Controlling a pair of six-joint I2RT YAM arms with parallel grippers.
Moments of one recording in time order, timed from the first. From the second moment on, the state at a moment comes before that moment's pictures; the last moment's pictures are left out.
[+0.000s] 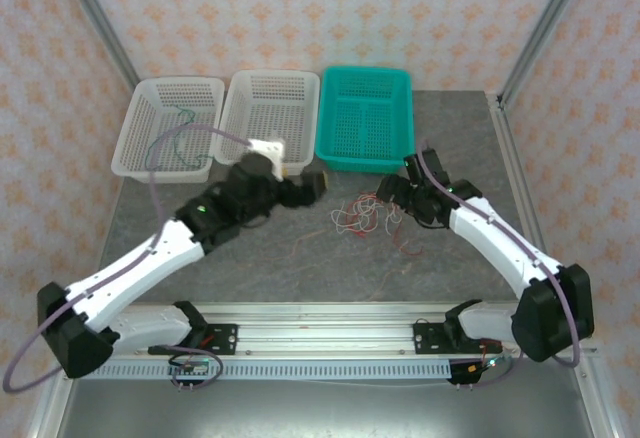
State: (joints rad) left arm -0.76 1.16 1.02 -0.37 -0.13 -0.57; right arm 0.40 1.26 0.92 -0.68 0.03 0.77
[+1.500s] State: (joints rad) left arm -1.00 1.35 0.90 -0.14 -0.27 -0.54; right arm 0.56 1.44 0.92 -0.86 0.07 0.51
